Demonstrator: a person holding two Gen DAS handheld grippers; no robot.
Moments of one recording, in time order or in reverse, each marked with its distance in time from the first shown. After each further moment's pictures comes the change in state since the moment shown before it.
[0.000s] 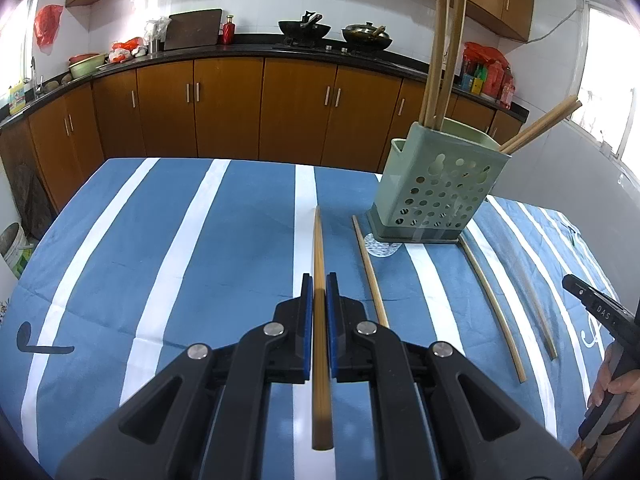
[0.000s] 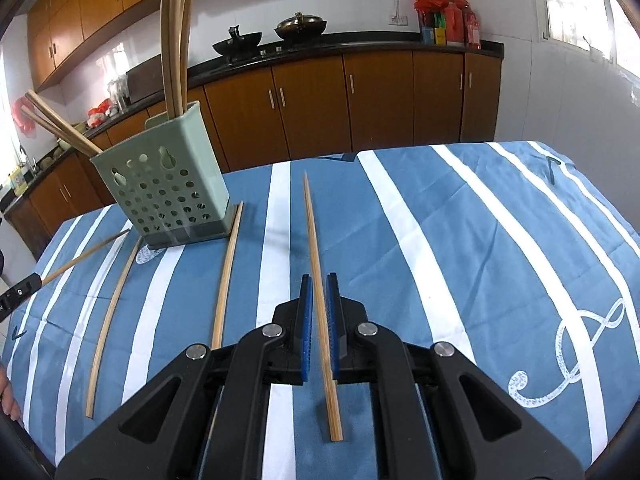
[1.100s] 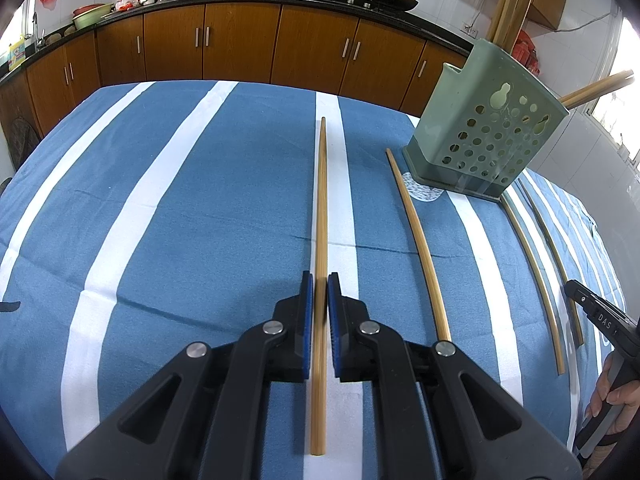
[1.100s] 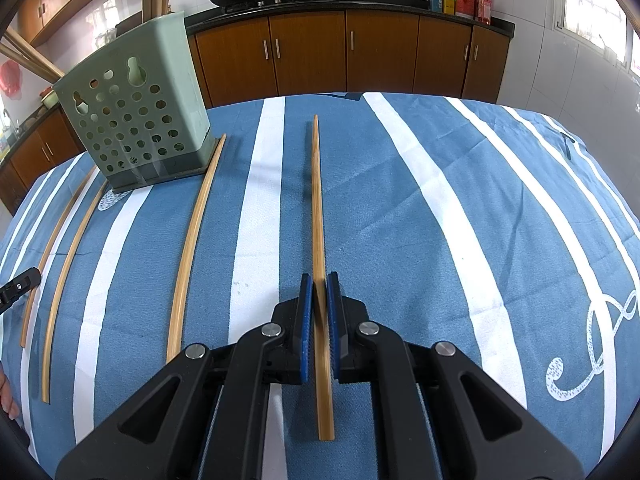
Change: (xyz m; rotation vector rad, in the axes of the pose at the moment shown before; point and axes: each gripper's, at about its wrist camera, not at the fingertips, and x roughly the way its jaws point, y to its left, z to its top) left arm 0.063 0.020 -0.028 -0.080 0.162 0.009; right arm 0.043 0.010 -0.021 -0.056 0.151 -0.064
